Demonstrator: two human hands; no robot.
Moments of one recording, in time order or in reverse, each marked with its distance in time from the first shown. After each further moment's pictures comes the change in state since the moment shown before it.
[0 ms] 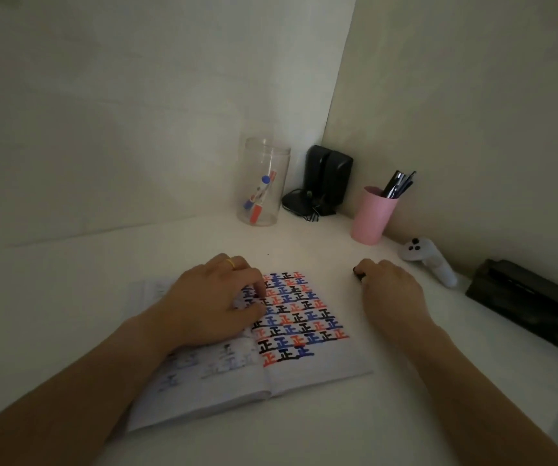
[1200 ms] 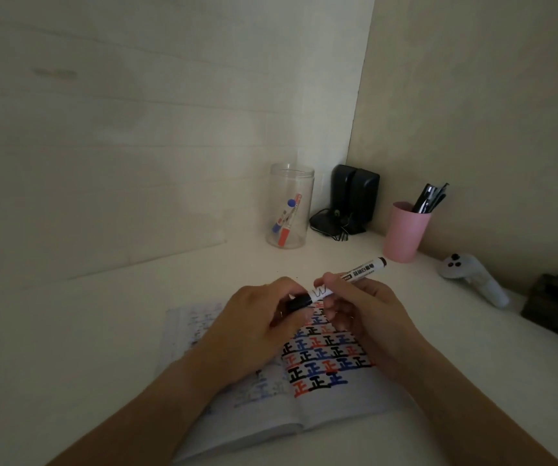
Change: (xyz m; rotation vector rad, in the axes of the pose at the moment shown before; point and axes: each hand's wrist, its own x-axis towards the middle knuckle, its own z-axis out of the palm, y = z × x) left_hand -0.004 0.026 -0.001 -0.268 0.290 0.069; right_hand -0.017 -0.073 -0.026 1.858 -0.354 0.069
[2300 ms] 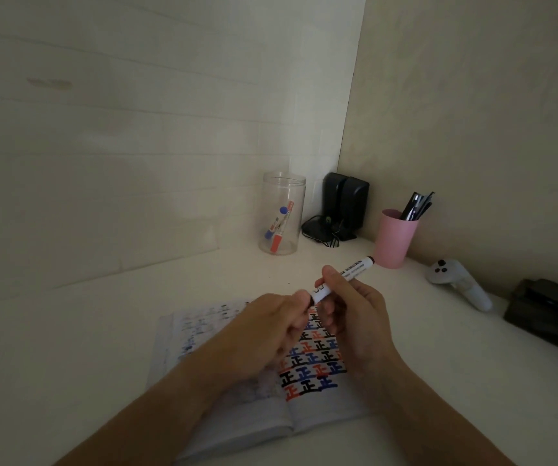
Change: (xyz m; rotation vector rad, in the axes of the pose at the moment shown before) left_hand 0.009 0.031 -0.005 -0.682 -0.289 -0.392; right_hand -0.007 -0.001 0.022 0.075 0.215 -0.163
